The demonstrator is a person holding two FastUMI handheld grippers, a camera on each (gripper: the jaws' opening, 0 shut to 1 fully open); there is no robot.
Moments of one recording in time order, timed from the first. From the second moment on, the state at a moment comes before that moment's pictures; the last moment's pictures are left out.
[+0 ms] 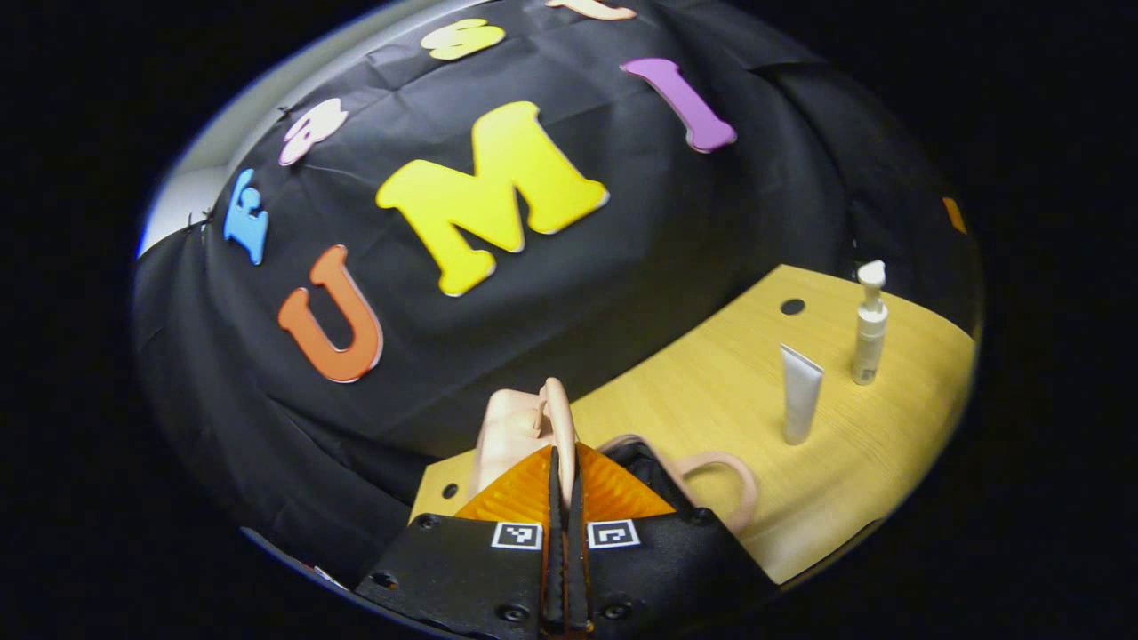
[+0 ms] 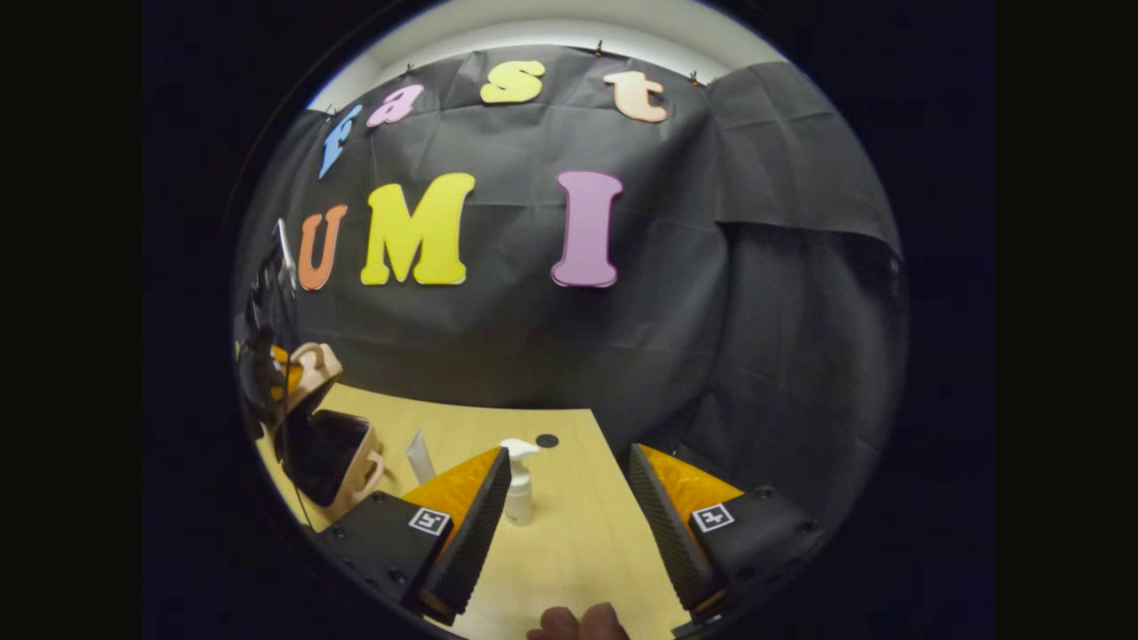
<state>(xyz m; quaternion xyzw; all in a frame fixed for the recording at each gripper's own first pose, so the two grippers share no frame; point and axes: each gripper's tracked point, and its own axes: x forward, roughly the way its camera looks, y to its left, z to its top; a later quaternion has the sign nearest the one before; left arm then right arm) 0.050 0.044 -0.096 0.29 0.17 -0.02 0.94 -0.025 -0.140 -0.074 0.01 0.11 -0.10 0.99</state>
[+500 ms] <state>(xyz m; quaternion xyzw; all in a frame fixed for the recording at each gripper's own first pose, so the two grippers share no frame) 0.084 0.362 -0.118 0.15 0.14 0.10 0.97 -0.015 -0.038 -0.043 -0.01 0.09 -0.10 0.99</state>
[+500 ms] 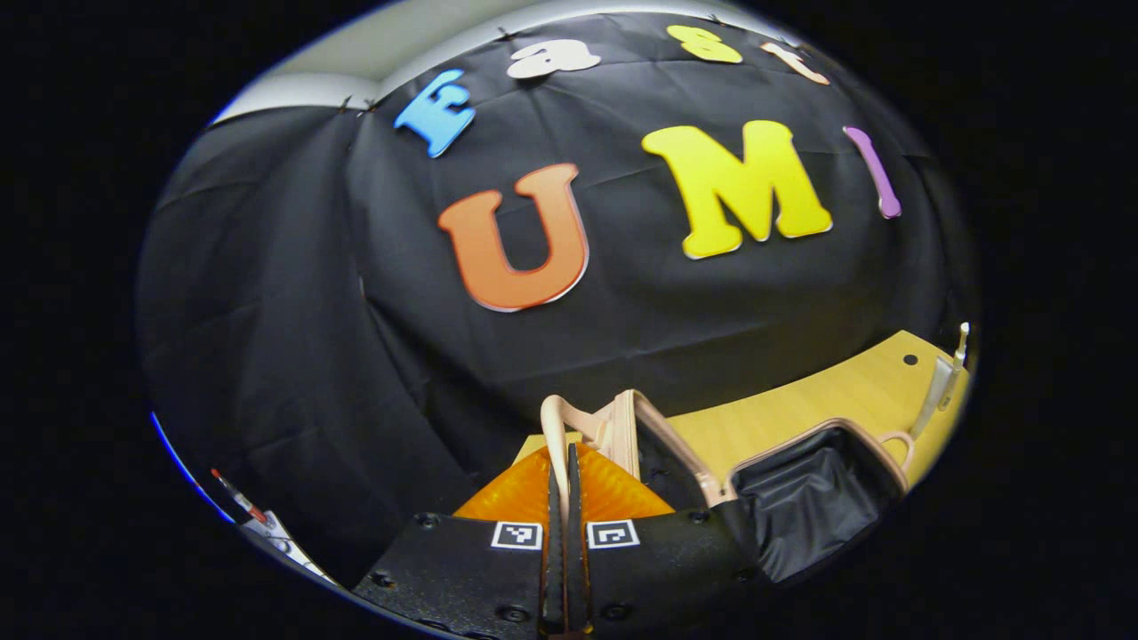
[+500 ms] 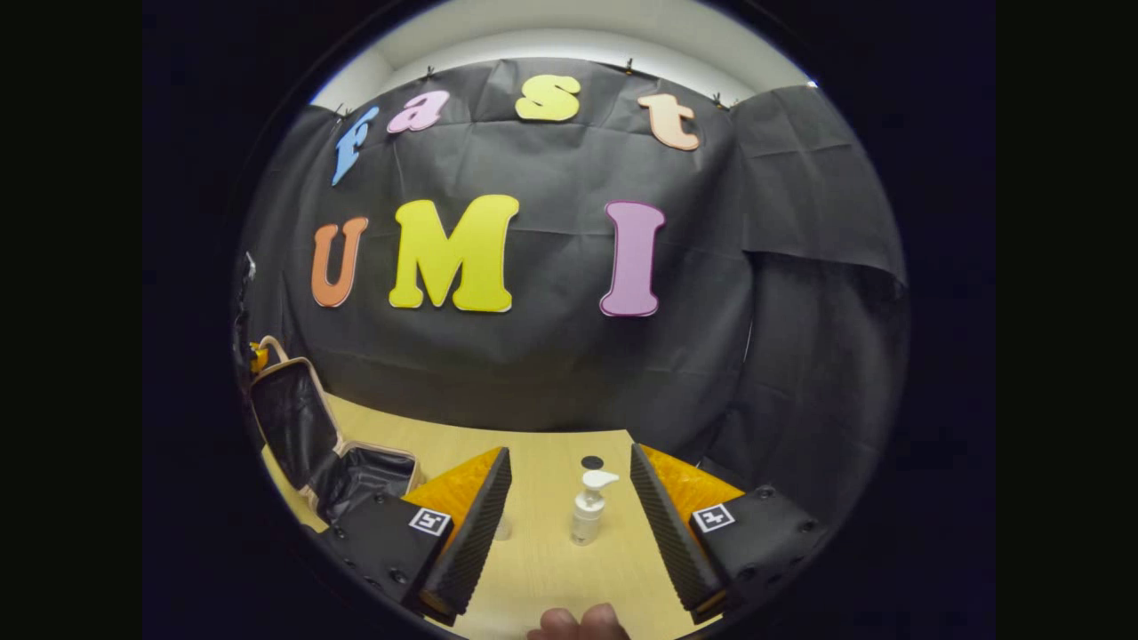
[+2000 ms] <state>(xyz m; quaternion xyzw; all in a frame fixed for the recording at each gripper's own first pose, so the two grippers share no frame) 0.051 0.201 -0.084 -0.01 0.12 0.10 0.99 -0.016 -0.059 -0.065 -0.02 0.10 -0.03 0.99</state>
